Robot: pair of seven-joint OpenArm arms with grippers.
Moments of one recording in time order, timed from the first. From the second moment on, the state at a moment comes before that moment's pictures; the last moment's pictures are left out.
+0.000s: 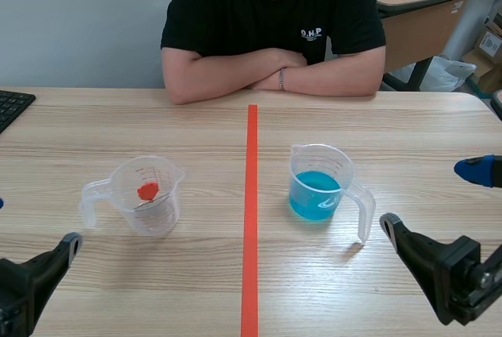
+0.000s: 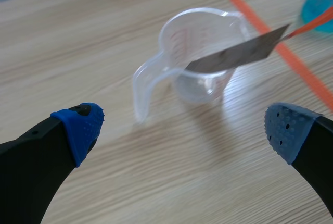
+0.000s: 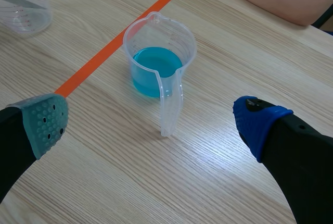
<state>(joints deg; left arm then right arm) 47.7 -32.4 -9.4 105.9 -18.1 -13.0 -8.5 -45.8 30.7 12.7 114.5 14.5 25.4 4.1</state>
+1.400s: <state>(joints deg) 74.7 -21.5 -10.8 96.7 -21.9 -11.9 -11.0 -17.2 42.2 -21.2 114.5 3.7 26.0 6.6</state>
